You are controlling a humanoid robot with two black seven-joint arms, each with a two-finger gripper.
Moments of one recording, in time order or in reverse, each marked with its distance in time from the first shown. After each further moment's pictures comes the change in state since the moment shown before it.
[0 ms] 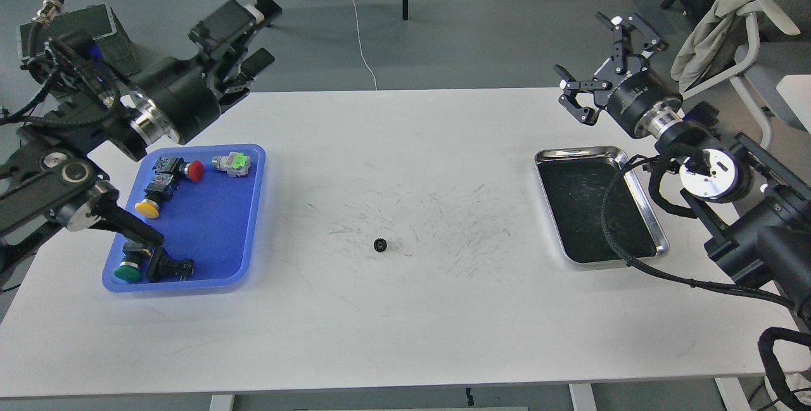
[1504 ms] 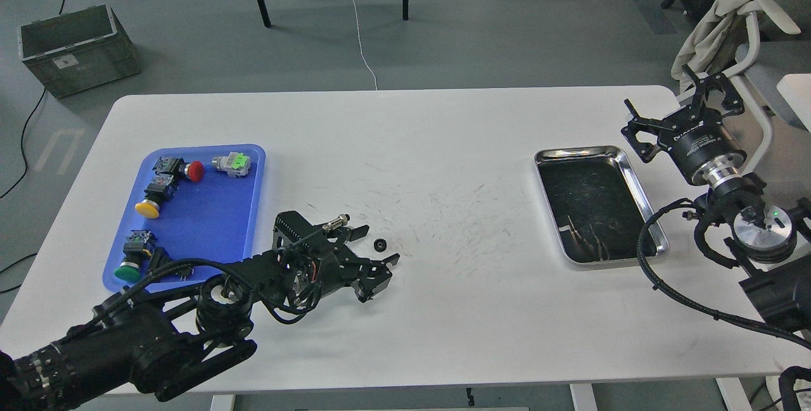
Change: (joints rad) left arm 0.200 -0.483 0.205 0.403 1.254 -0.005 0.165; right arm -0.117 -0.009 0.084 -0.103 0.170 0.091 -0.002
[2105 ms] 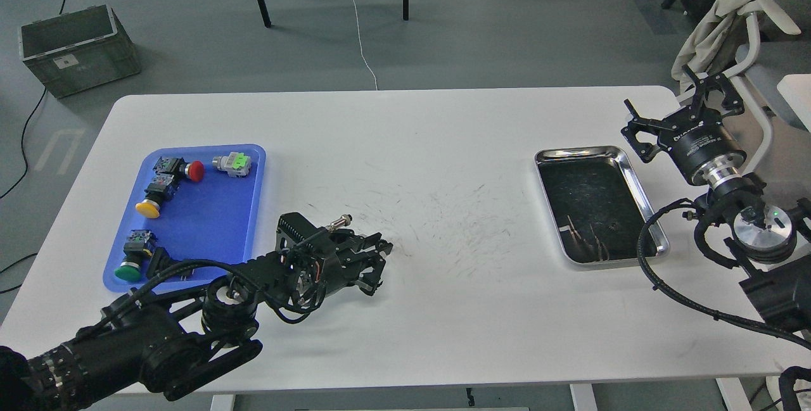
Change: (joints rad) left arm 0.002 -0.032 -0.001 0.048 0.000 -0.004 0.000; right arm 0.000 0.000 -0.001 0.000 0.000 0.000 0.000
